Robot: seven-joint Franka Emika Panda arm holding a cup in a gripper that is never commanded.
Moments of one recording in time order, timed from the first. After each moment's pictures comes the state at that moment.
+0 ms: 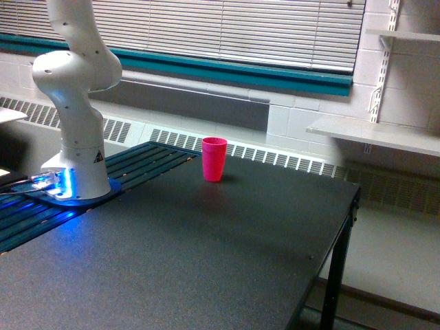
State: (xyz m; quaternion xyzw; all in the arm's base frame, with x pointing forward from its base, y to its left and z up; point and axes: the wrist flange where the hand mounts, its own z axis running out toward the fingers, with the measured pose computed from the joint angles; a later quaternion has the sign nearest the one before) arm 0.532 -0.173 0.701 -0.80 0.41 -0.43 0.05
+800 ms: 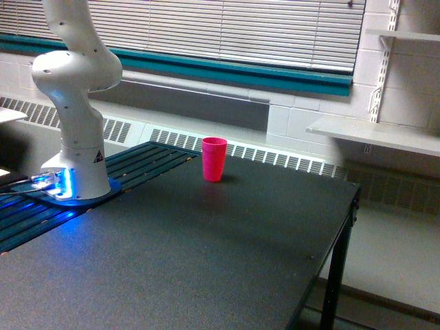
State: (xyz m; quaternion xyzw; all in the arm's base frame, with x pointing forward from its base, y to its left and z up) arm 0.503 -0.150 0.703 -0.81 0.37 -0.46 0.05
